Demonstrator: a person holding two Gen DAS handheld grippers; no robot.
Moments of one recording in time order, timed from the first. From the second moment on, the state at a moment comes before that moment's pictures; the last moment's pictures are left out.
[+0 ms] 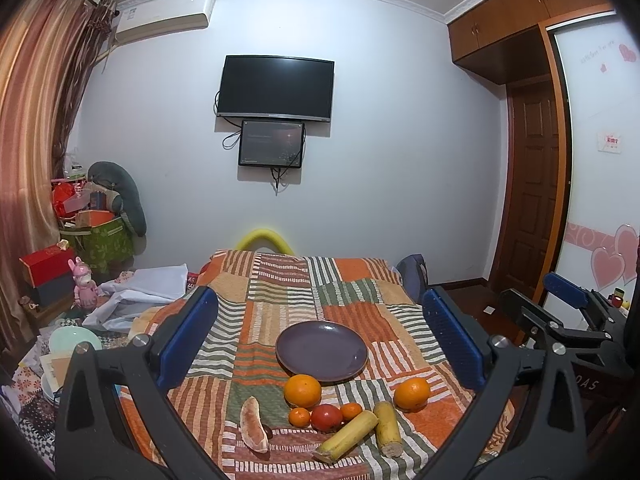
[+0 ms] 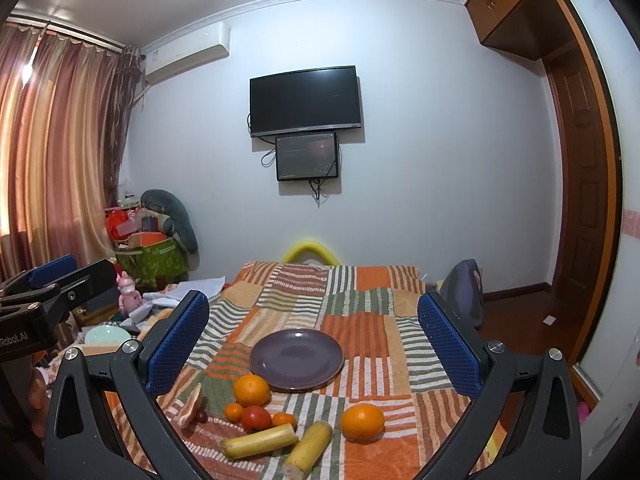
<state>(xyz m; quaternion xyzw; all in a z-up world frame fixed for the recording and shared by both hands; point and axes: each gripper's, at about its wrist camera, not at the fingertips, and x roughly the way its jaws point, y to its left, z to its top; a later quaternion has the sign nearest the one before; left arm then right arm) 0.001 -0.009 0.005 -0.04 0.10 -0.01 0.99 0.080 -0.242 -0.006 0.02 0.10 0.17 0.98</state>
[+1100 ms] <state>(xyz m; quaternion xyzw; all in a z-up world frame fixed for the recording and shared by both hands) 0.004 -0.008 -0.001 -0.04 0.10 0.00 0.99 0.078 -0.242 -0.005 0.02 0.10 0.17 0.98</state>
